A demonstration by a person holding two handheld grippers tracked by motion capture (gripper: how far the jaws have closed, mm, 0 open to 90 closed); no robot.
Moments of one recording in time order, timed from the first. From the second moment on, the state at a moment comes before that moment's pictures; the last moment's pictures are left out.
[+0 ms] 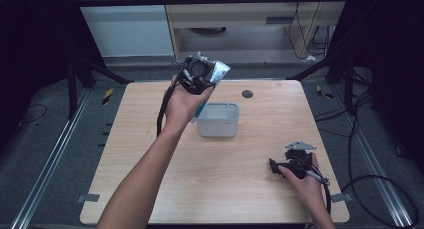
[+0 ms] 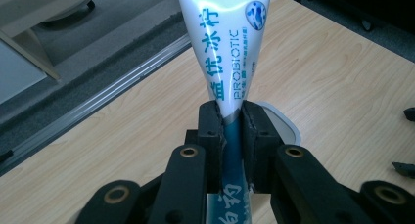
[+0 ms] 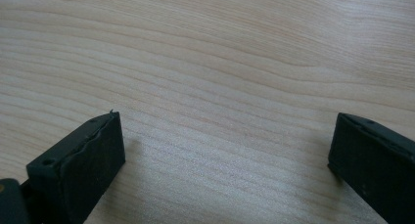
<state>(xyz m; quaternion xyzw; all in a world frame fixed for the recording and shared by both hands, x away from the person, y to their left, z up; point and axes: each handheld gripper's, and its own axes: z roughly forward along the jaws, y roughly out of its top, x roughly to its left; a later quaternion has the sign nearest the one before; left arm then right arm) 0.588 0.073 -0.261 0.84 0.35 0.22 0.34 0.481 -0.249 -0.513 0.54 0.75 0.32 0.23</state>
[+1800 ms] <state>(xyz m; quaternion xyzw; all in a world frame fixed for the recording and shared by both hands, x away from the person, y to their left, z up) 0.606 0.057 -0.286 0.76 0.35 0.28 0.47 0.481 -0.249 -0.513 0.54 0.74 0.32 0.23</state>
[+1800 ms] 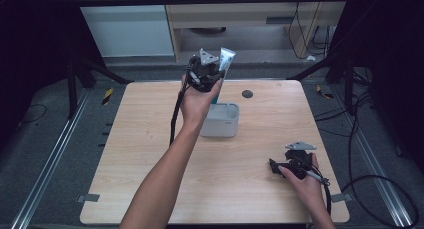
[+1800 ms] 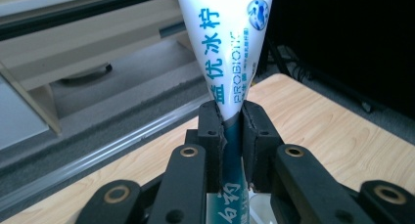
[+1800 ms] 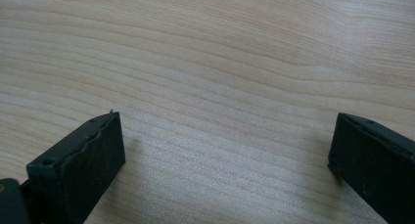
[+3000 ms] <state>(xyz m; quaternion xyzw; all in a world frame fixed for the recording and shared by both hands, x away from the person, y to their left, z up) 0.602 0.059 -0.349 0.73 0.35 0.27 0.52 0.480 -0.249 -0.513 0.54 0.74 0.32 0.23</state>
